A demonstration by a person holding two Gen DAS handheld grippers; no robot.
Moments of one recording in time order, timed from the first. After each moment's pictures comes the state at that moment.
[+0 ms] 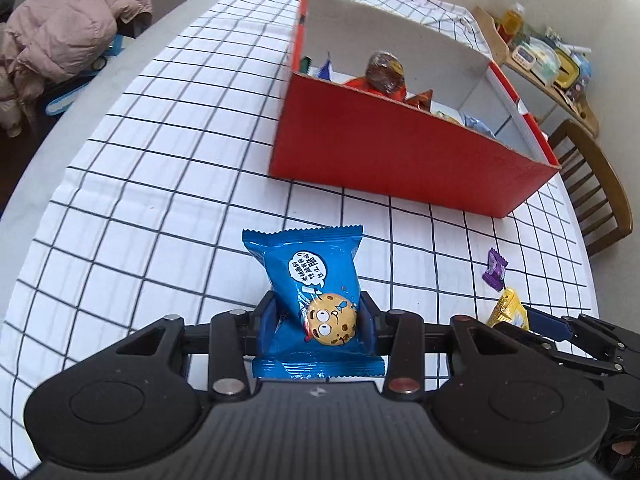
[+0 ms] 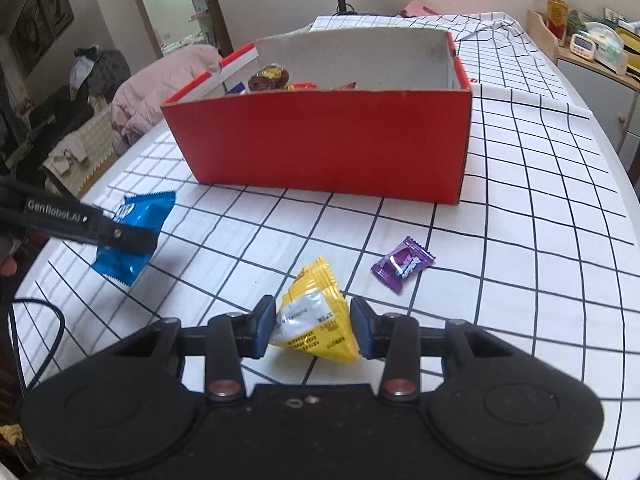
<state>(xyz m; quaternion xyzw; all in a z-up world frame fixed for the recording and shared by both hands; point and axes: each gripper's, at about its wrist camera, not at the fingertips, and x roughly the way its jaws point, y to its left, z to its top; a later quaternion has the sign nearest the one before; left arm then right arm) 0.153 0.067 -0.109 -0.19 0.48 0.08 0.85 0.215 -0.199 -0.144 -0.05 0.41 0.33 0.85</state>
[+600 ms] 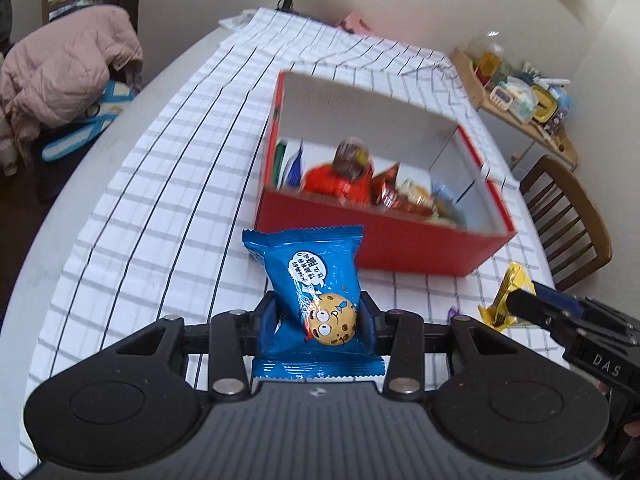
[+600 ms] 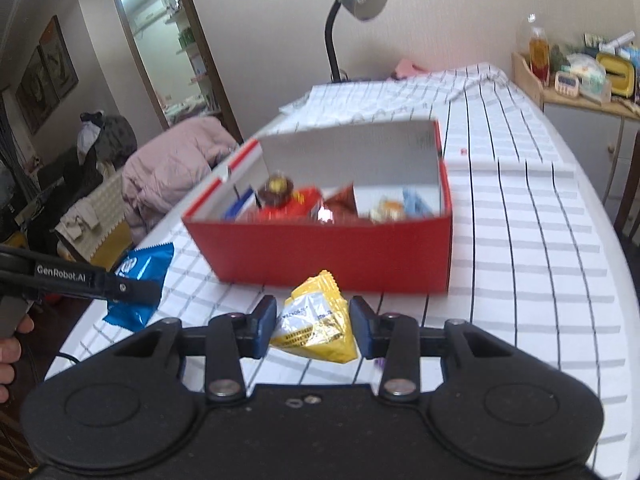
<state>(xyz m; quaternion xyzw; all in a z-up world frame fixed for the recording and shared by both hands) 0.172 0.069 -0.044 -0.18 0.43 0.07 0.88 0.237 -0.202 -0.074 0.00 0.34 0.33 0.88</state>
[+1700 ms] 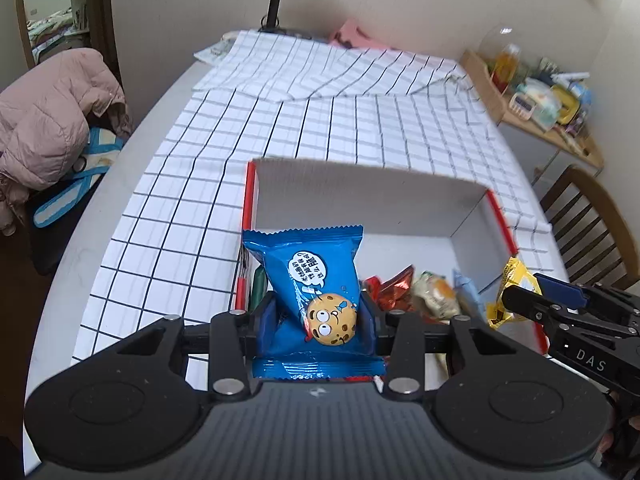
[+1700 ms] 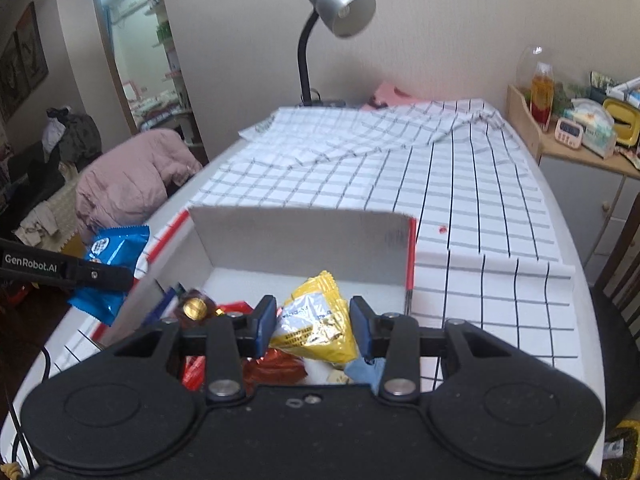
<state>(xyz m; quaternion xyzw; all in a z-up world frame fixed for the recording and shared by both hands) 0.314 0.087 -0.031 -0.13 0.45 0.08 0.88 0.369 -0.157 -0.058 -0.05 0.35 0.29 0.89</state>
